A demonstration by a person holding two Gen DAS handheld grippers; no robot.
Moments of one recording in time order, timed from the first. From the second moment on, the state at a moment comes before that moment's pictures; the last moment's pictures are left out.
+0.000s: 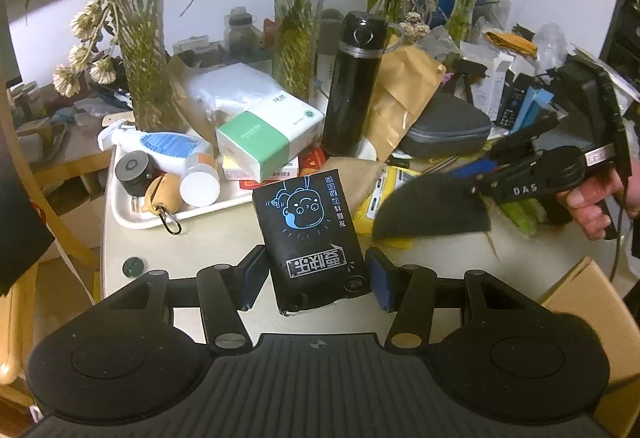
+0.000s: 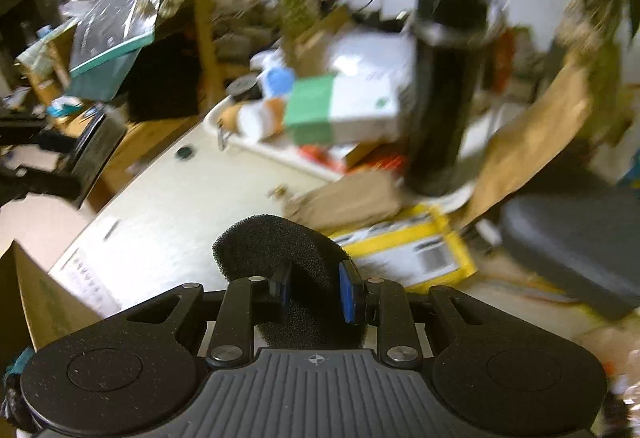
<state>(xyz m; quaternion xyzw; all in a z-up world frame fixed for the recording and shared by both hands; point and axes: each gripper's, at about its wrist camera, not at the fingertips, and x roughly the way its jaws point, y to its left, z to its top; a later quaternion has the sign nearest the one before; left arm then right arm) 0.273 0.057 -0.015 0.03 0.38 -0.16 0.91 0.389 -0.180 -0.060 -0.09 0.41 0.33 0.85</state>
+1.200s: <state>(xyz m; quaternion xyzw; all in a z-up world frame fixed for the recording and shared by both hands) 0.142 0.027 0.043 0.10 0.43 -0.17 0.88 0.215 -0.218 0.068 0.02 0.34 0.26 0.90</state>
